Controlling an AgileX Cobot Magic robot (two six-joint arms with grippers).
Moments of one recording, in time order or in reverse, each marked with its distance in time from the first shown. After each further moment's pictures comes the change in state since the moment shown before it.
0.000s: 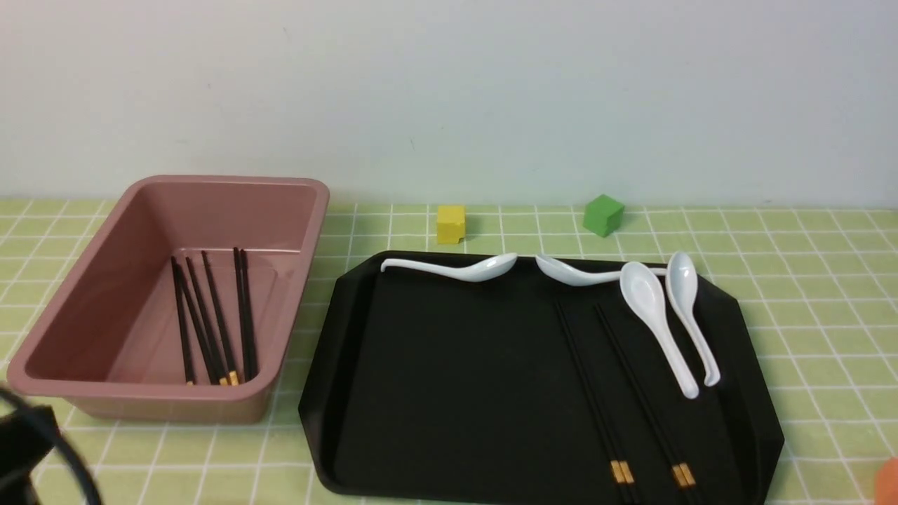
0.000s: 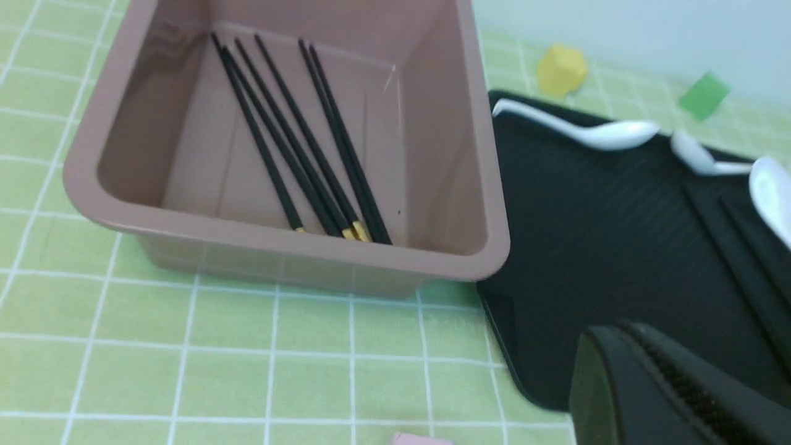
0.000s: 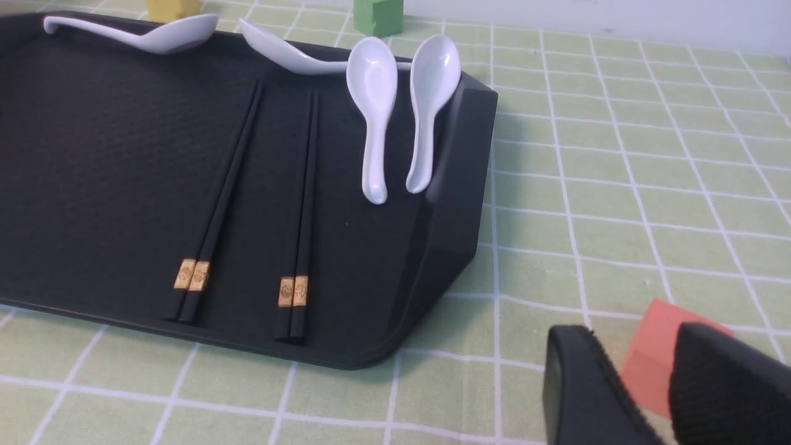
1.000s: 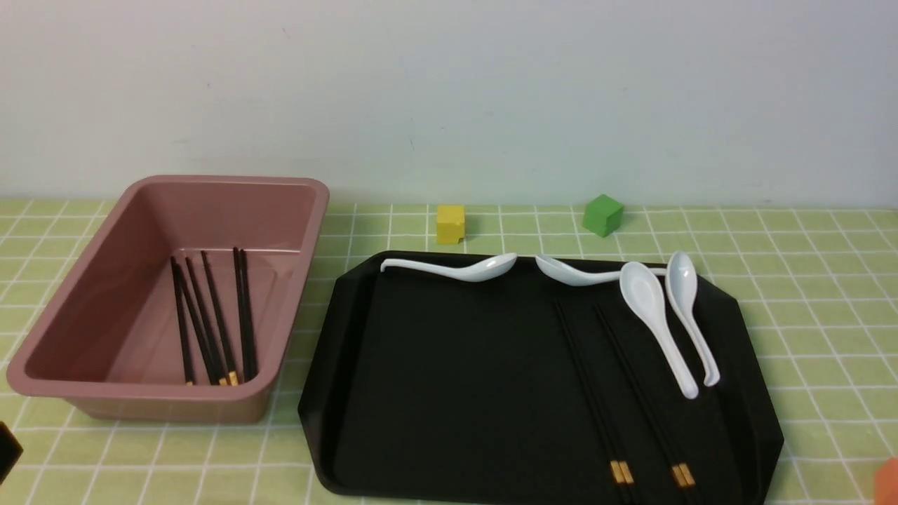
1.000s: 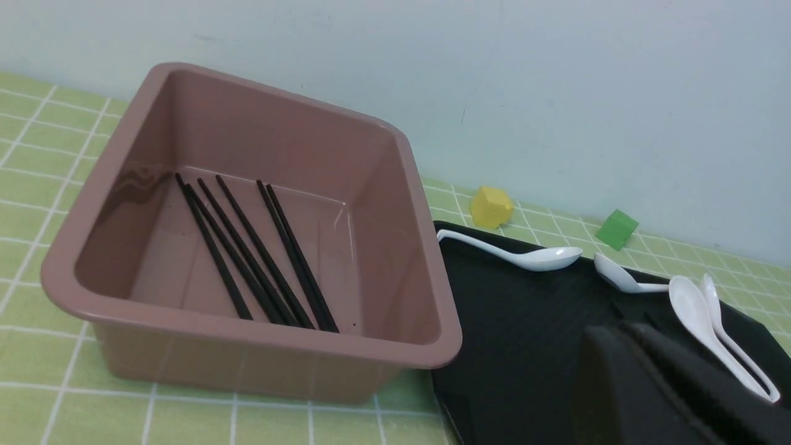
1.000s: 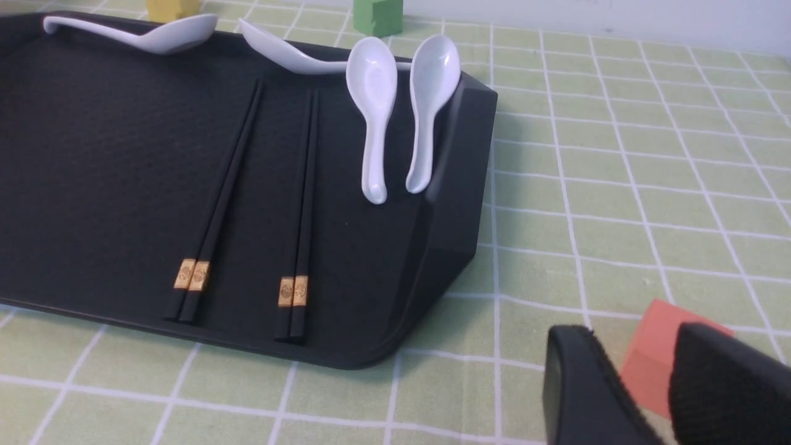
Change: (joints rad) right arm 0.000 0.000 0.000 0.000 0.000 0.000; left arm 0.001 -0.249 0.142 -0.005 -0.142 -0.001
